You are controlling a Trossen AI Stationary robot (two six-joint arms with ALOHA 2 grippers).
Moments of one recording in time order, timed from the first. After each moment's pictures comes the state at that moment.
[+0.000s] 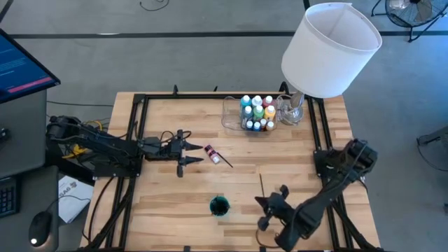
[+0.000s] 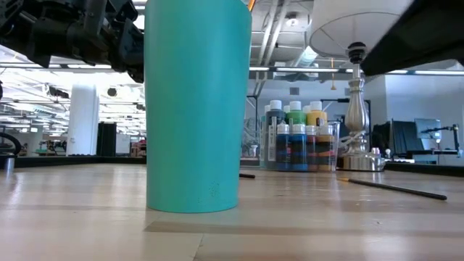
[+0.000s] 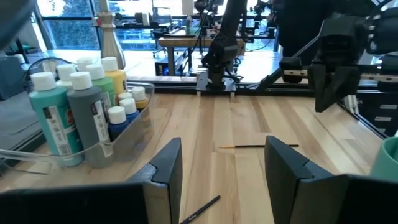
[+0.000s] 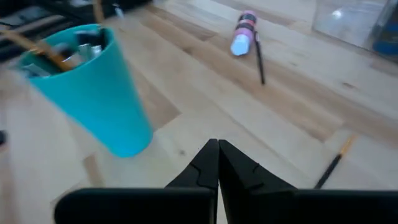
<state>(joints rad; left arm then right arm) -0.11 1.10 0.25 0.77 -0.21 -0.01 0.85 1.85 1.17 -0.66 1.04 1.48</state>
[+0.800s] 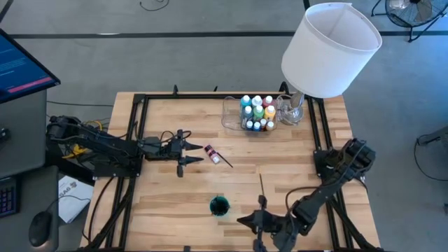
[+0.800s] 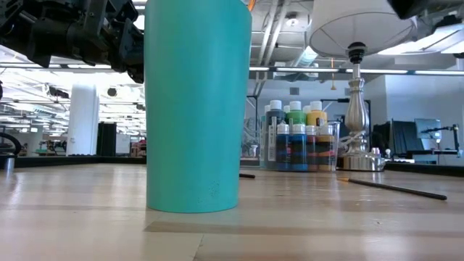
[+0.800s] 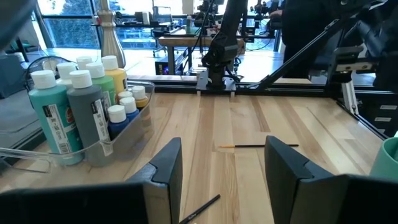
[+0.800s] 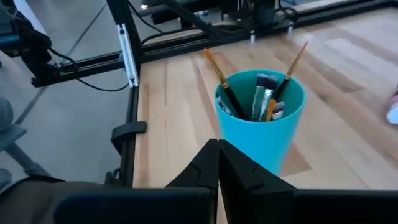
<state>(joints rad) -0.11 1.10 0.25 0.77 -0.21 -0.02 0.84 1.85 1.14 0.15 0.87 0.64</state>
